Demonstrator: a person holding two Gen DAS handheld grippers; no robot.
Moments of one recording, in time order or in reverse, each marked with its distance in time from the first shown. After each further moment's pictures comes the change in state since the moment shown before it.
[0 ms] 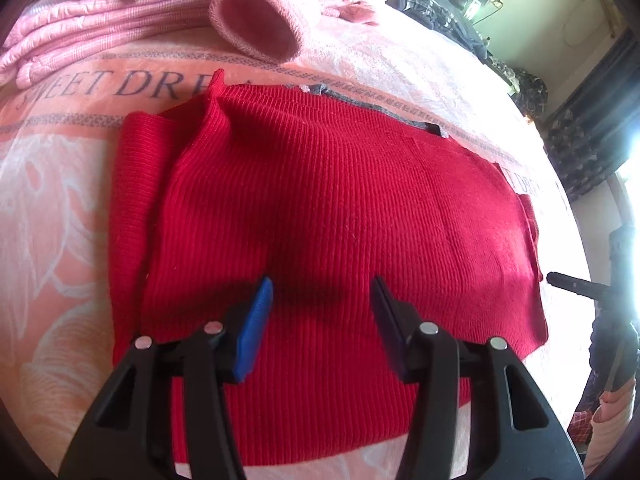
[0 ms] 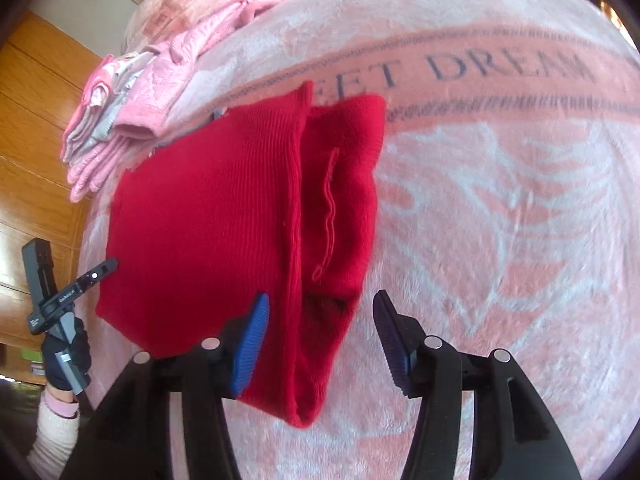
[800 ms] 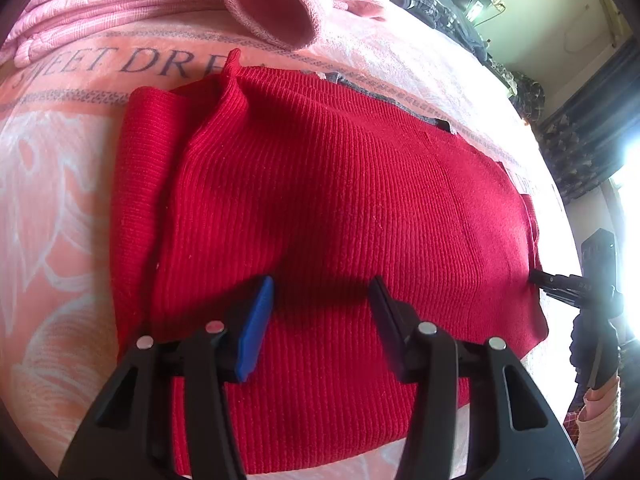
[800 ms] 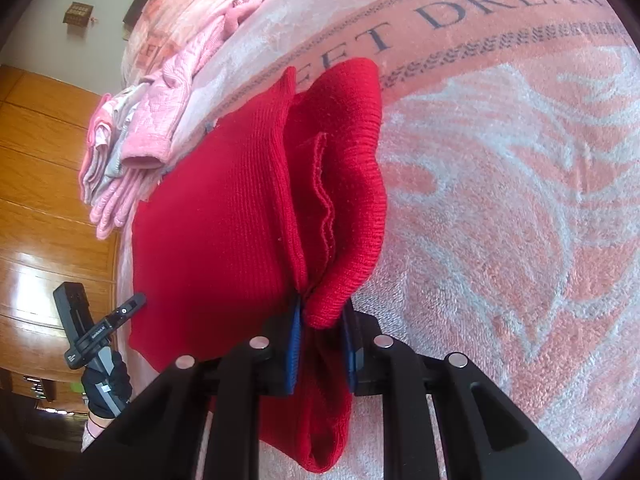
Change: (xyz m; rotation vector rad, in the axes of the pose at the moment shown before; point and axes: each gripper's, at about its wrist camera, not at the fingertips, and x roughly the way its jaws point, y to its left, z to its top) left arm 0.012 0.020 -0.003 -0.021 0.011 -0.034; right arm 0.033 -0.019 0.006 0.136 -0.022 0.163
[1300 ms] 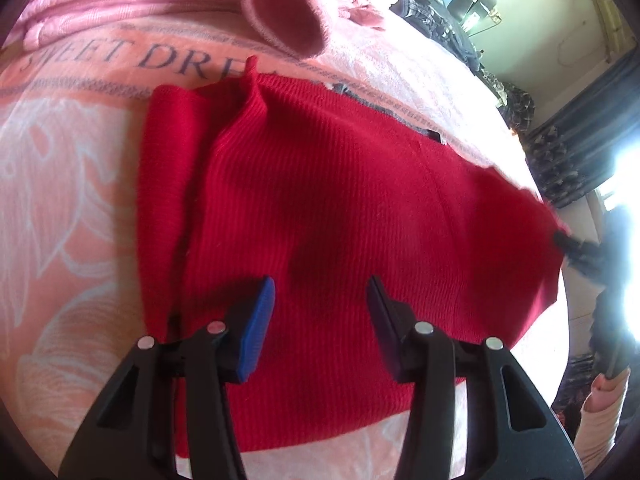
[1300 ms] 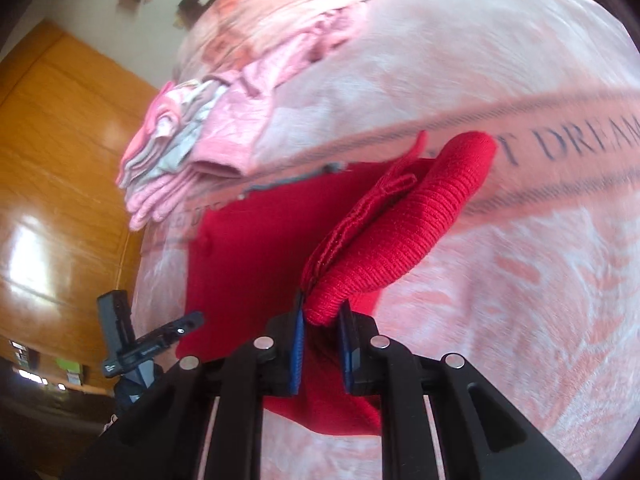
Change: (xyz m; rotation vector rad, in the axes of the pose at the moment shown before) left arm -0.016 0.023 -0.002 -0.045 0.007 -0.083; right arm -0.032 0.145 0.021 -0.191 -0.067 0.008
